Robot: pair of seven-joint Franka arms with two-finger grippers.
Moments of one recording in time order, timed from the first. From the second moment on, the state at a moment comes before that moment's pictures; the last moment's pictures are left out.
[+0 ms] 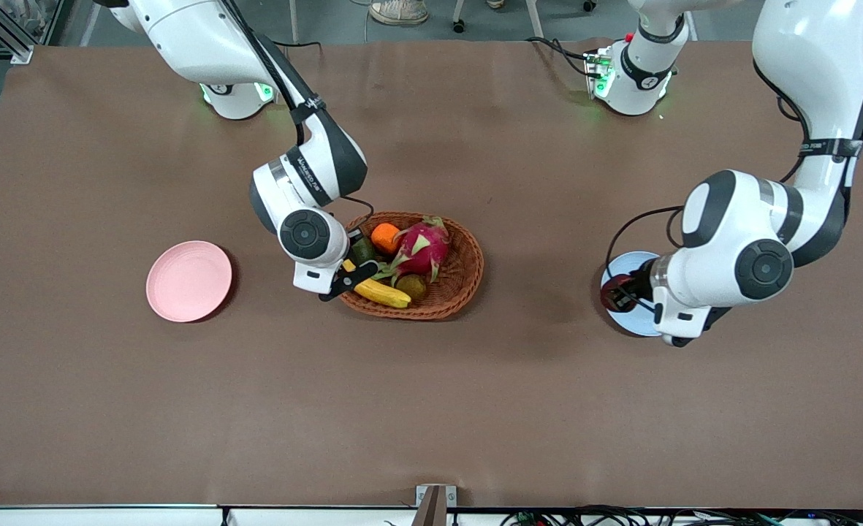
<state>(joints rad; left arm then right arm) 0.11 0.48 -0.38 -1.64 0.06 1.86 -0.87 0.54 0.53 0.00 -1.67 0.09 1.90 -0.04</state>
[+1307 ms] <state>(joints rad) 0.28 0.52 -0.38 -1.86 0.09 2.09 -0.69 -0.06 0.45 -0.03 -1.61 0.07 1.49 -0.10</state>
